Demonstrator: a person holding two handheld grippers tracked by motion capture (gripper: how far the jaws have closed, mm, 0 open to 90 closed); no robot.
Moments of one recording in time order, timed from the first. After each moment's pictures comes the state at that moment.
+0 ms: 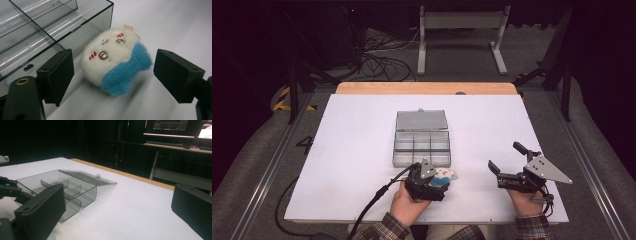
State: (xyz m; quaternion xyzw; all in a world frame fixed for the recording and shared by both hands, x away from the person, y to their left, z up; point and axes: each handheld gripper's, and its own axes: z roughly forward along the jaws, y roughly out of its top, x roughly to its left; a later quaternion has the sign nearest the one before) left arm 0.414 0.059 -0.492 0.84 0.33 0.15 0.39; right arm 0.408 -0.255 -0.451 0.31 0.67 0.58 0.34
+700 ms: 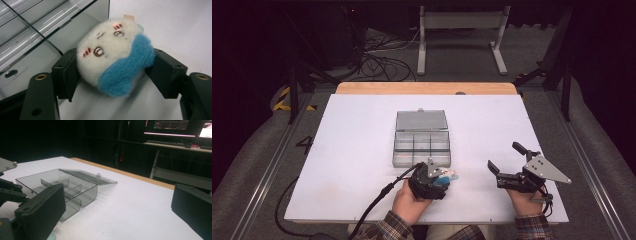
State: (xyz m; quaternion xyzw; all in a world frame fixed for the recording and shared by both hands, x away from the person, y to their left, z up) left arm 0.418 0.050 -0.494 0.87 0.32 0.14 0.35; right arm 0.409 -0.254 -0.452 0.31 0.67 0.58 0.34
